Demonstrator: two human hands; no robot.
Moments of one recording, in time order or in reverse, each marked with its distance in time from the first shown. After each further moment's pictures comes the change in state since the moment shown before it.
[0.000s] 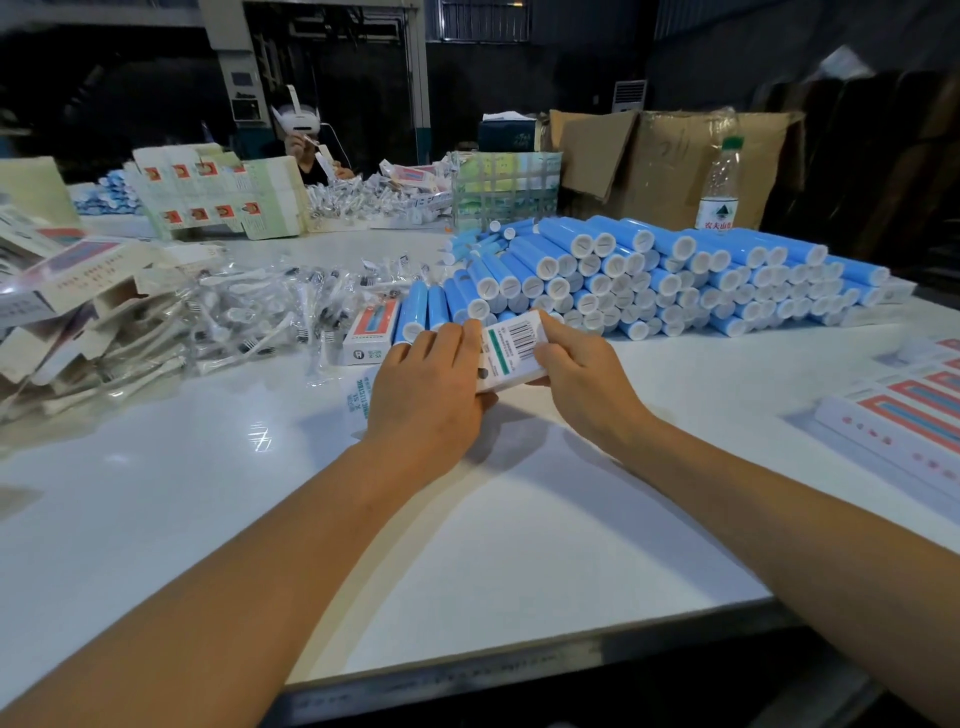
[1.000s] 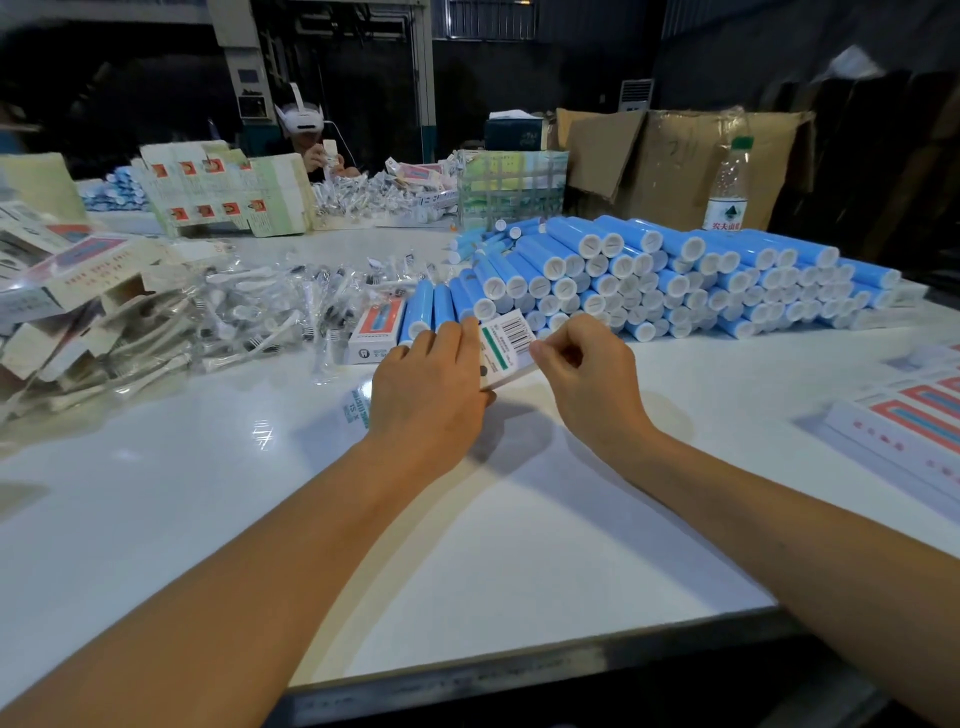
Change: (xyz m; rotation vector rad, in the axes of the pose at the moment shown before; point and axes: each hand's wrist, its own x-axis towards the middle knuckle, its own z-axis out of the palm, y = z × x) left_hand 0.002 -0.001 -0.001 0.082 0.040 -0.039; right_hand -0.002 0.000 0.005 -0.200 0.267 -0.123
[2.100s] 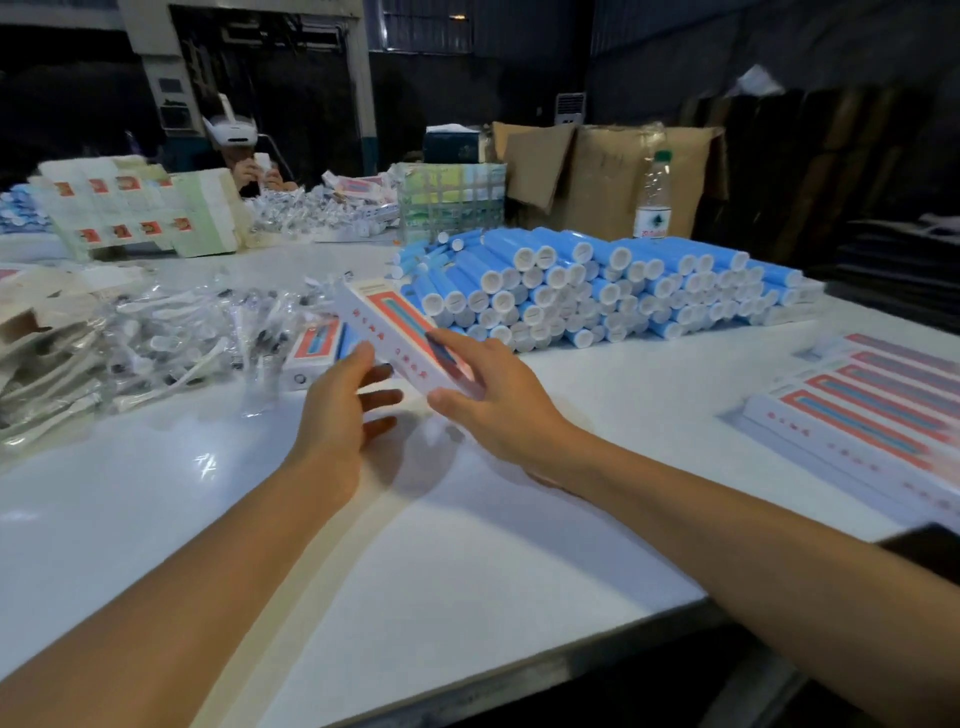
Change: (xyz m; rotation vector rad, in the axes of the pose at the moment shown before) left_hand 0.010 -0.003 -0.004 -1.764 -0.058 -0.833; right_hand 0.001 -0.007 0.001 -0.149 -0.376 -0.047
